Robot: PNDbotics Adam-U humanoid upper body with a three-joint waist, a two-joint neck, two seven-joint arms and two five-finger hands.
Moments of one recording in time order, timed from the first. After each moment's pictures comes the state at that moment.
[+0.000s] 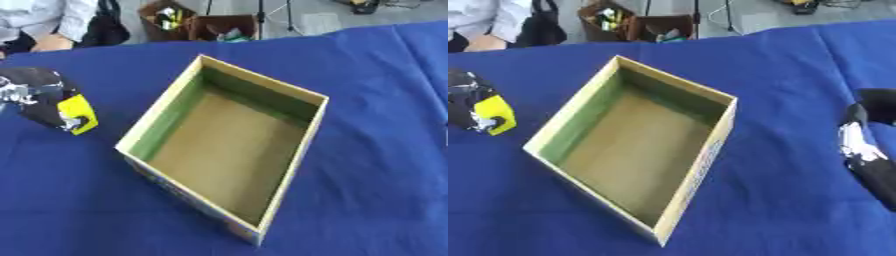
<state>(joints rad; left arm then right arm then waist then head) -0.98 0.72 -0.06 -1.05 -1.05 -0.27 -0.63 -0.32 -0.35 -0.04 -1.99 0.33 0.04 -0.24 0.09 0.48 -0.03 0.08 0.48</state>
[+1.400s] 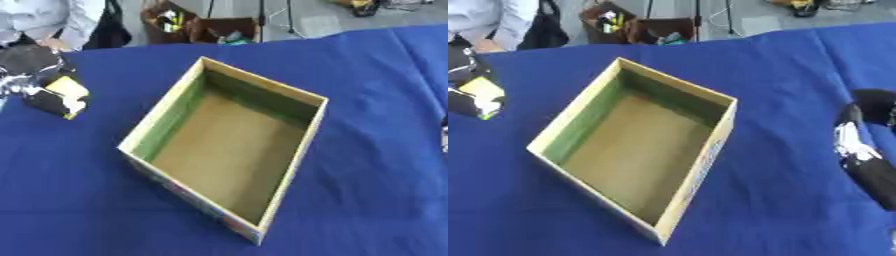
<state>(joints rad) -0.99 0.71 -0.08 -1.15 -1.06 -0.25 -0.41 -0.31 -0.34 -0.04 -1.99 0.32 0.04 -0.23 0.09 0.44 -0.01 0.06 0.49</state>
